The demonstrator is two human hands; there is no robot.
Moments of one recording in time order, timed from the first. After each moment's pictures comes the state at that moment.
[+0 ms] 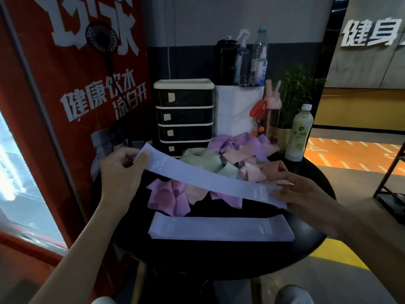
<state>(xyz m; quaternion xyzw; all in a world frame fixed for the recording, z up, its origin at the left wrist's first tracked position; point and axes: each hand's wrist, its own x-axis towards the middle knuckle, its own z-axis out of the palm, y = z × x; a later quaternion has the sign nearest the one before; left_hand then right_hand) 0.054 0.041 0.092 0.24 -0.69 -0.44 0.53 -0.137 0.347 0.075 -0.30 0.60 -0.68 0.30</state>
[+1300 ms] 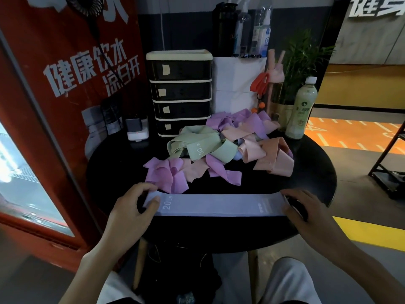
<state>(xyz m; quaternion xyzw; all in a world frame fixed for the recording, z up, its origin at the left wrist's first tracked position) 0.103 0.063 -0.014 0.22 -0.85 -0.36 0.31 -0.118 0.385 -0.022 -0.36 0.87 -0.34 -0.08</state>
